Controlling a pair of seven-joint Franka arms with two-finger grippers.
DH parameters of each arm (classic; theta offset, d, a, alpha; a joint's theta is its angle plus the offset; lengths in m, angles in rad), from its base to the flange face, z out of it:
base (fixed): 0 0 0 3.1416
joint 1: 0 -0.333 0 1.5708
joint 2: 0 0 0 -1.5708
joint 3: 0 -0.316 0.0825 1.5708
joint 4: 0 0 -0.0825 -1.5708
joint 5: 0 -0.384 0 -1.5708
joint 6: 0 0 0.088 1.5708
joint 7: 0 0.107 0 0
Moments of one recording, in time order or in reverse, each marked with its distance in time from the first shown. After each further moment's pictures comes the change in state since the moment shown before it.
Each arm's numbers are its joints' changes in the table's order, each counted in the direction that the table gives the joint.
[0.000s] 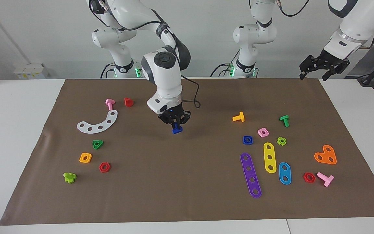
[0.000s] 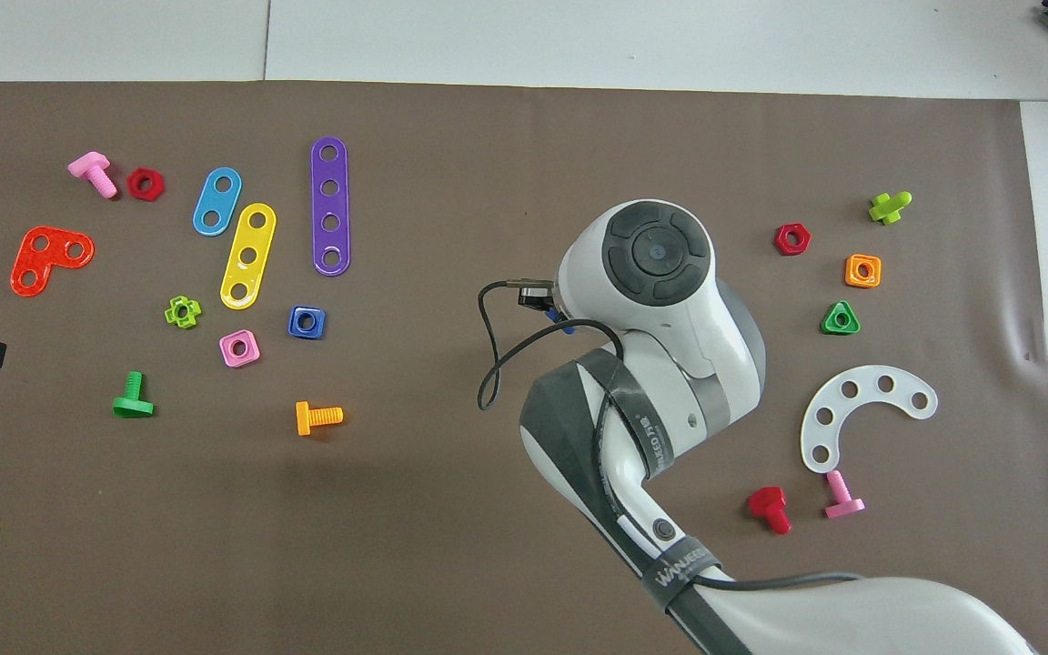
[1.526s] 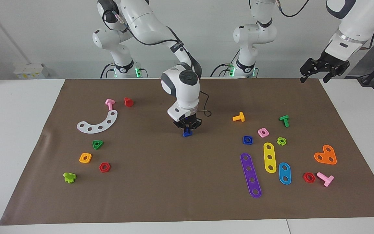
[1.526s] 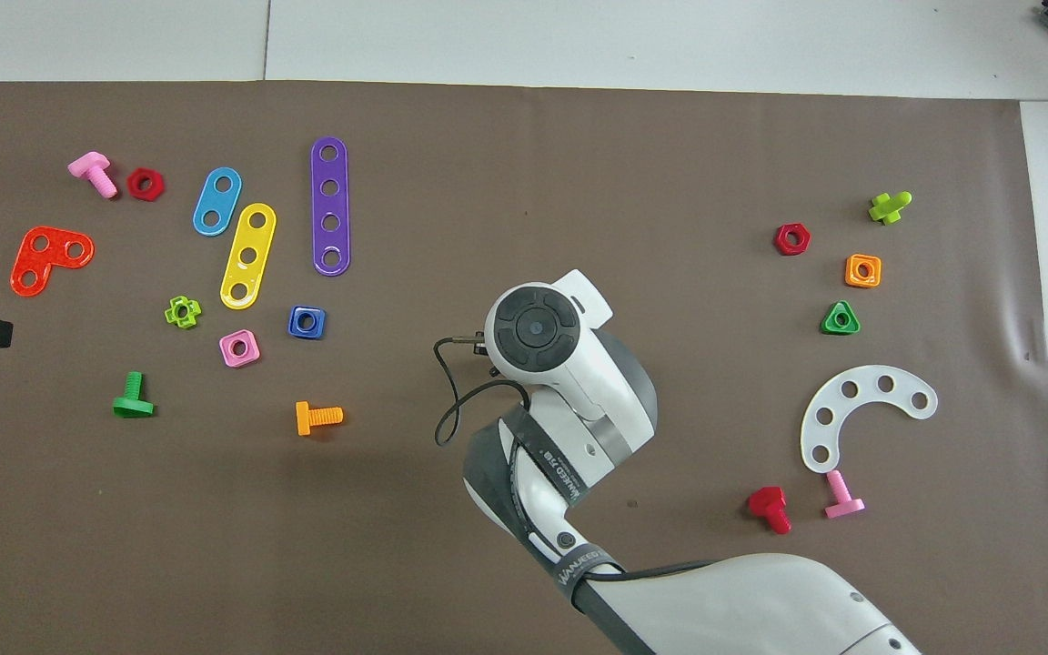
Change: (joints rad) left arm 0.000 0.001 0.013 0.011 0.000 0.057 -0.104; right arm -0.104 0.122 0.004 0.083 0.055 0.144 0.134
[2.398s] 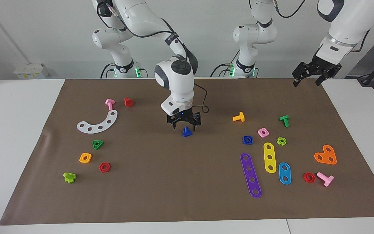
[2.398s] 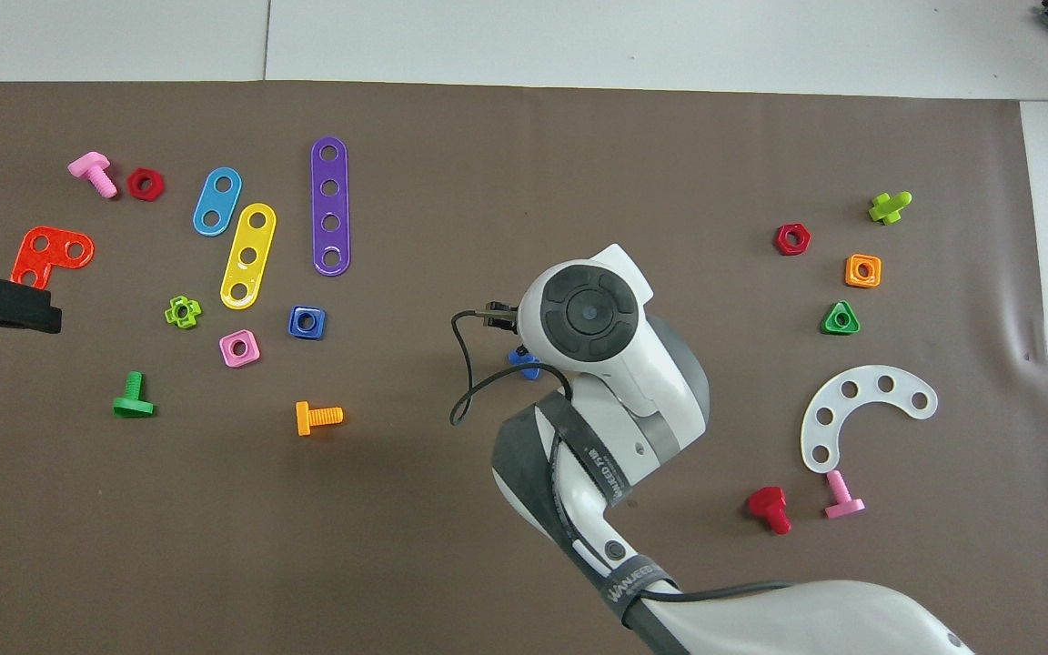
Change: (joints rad) left arm 0.051 0.002 0.019 0.045 0.000 0.073 -0.077; right arm 0.056 -0.124 0.015 0.001 0.002 -0.030 -0.012
